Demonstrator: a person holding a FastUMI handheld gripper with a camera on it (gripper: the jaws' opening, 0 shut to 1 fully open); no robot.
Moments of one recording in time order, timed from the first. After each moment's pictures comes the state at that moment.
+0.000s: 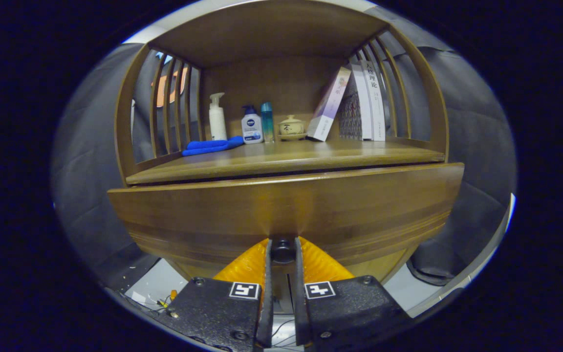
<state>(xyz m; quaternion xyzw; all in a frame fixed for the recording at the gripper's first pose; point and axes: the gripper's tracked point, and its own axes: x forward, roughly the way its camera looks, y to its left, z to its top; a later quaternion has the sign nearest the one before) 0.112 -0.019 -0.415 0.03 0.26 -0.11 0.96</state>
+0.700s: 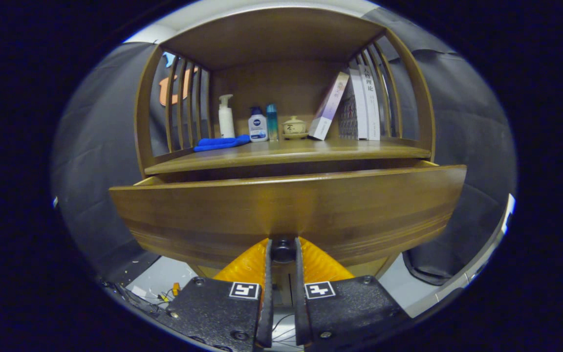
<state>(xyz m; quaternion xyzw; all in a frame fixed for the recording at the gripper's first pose) 0.067 -0.012 -0.407 0.02 0.26 -0.10 0.96</state>
